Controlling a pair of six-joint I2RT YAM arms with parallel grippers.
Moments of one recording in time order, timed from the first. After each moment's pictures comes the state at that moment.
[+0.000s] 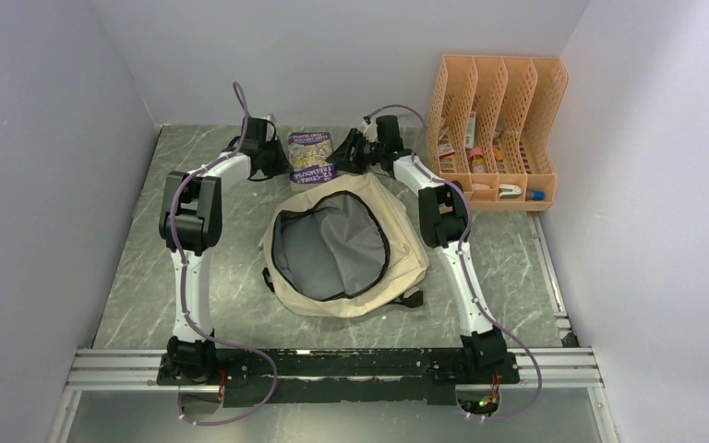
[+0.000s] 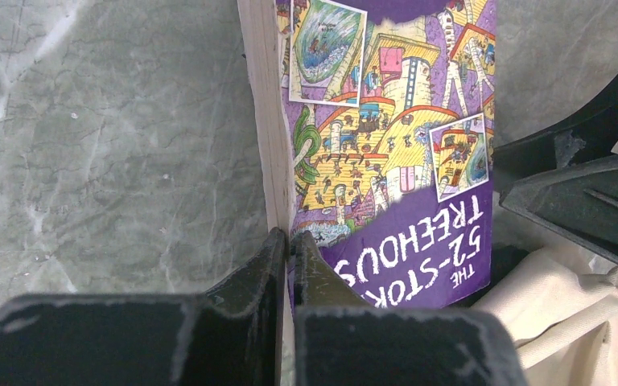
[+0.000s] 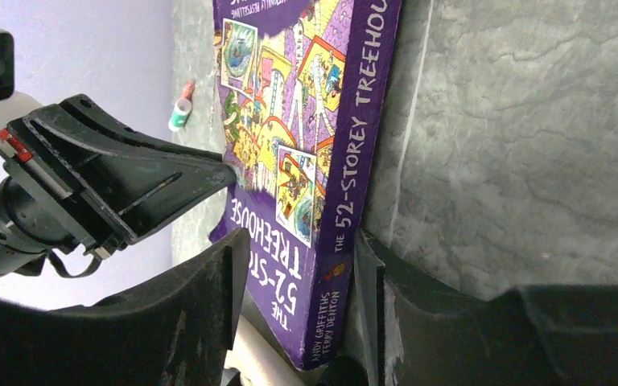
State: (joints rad) left arm -0.20 2.27 1.67 -0.16 0.22 -0.46; right arm 0.33 2.78 2.30 -0.03 -0.78 0.82
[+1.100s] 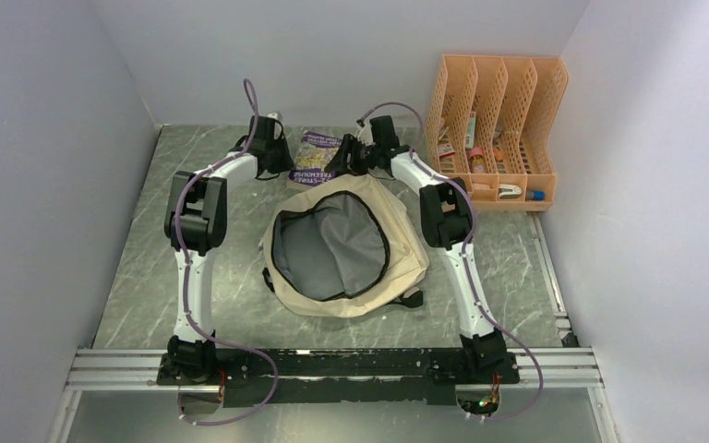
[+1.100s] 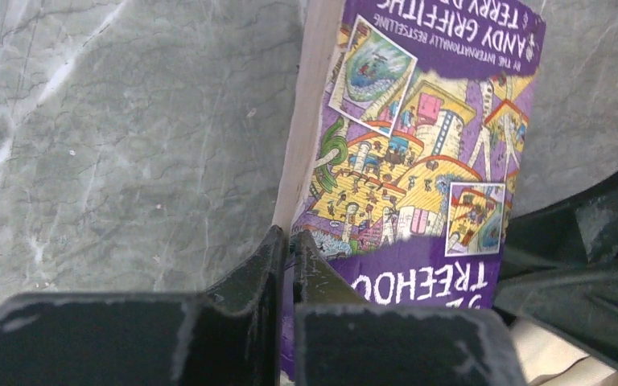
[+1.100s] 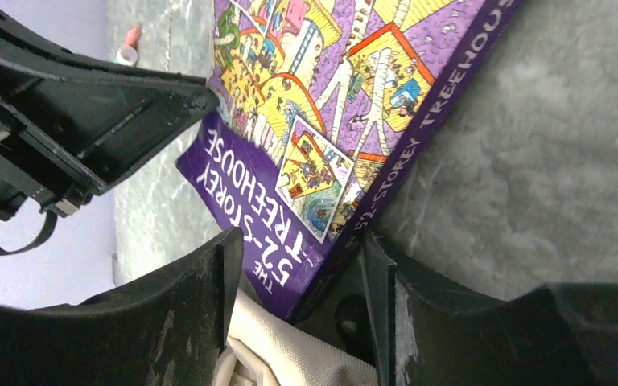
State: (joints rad) left arm -0.24 2.29 1.69 -0.15 0.13 -0.42; right arm 0.36 2.65 2.20 -0.20 -0.70 0.62
